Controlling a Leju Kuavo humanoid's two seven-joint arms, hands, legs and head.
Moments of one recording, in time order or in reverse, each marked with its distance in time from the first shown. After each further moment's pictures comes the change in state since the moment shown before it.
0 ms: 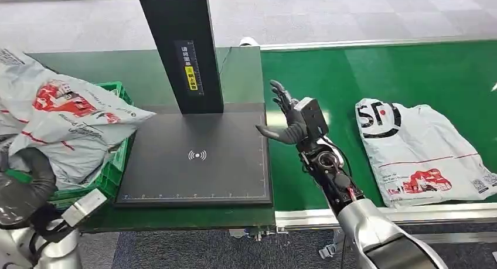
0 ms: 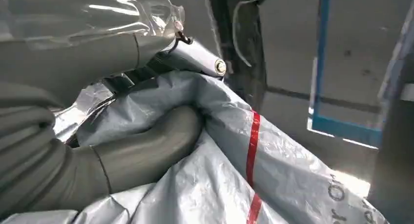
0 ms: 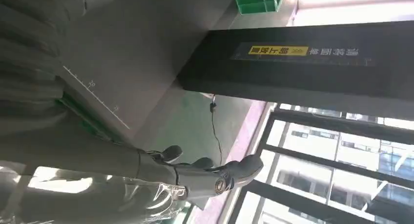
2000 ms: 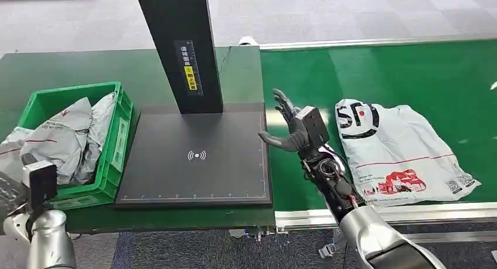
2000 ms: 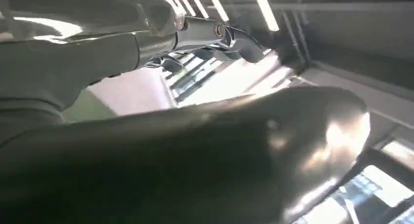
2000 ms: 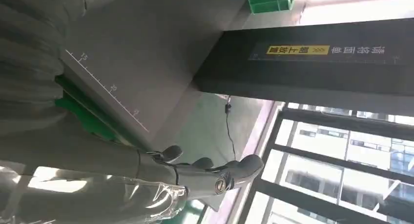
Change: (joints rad) left arm -0.200 0.140 0.317 0.674 0.342 0.003 -0.002; right arm 0.040 -0.013 0.011 -0.007 -0.010 -0.010 -0.011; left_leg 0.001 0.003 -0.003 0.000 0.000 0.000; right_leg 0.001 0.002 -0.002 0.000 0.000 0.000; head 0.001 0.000
